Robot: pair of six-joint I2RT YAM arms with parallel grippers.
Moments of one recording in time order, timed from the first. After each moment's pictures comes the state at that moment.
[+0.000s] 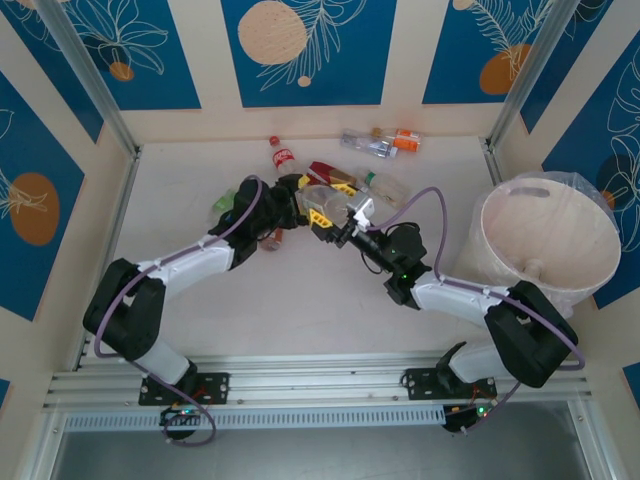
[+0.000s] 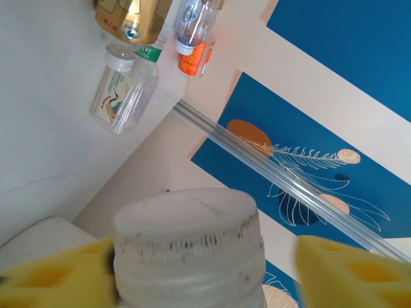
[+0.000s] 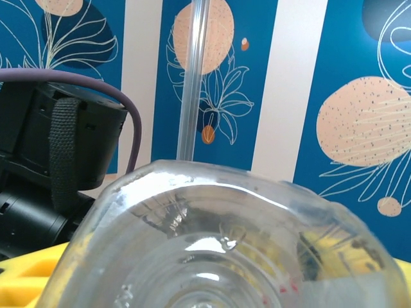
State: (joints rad) left arm -0.57 1.56 0.96 0.36 0.19 -2.07; right arm 0.69 1.34 0.59 1.04 -0.18 -0.07
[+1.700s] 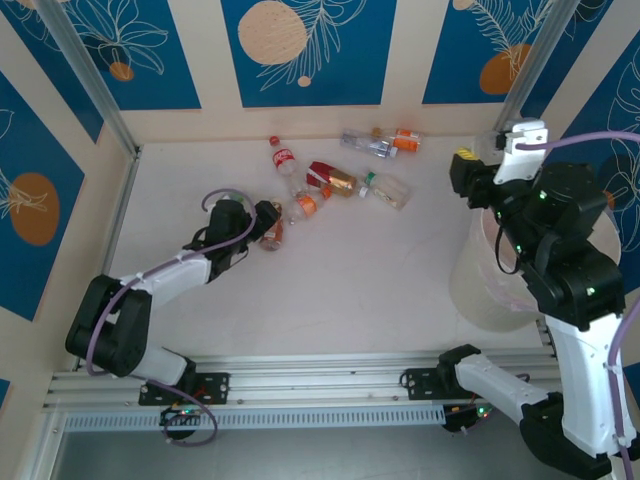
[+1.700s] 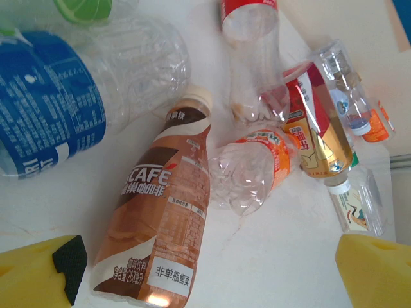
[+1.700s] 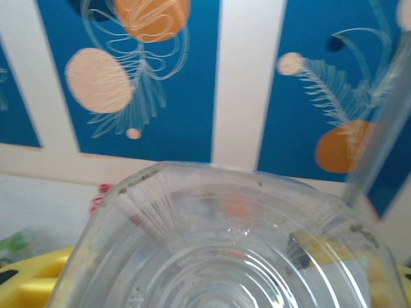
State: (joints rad) left arm -0.40 1.44 0.74 0.12 -0.02 -0.97; right arm 0.33 0.94 1.70 -0.88 0.26 -0.03
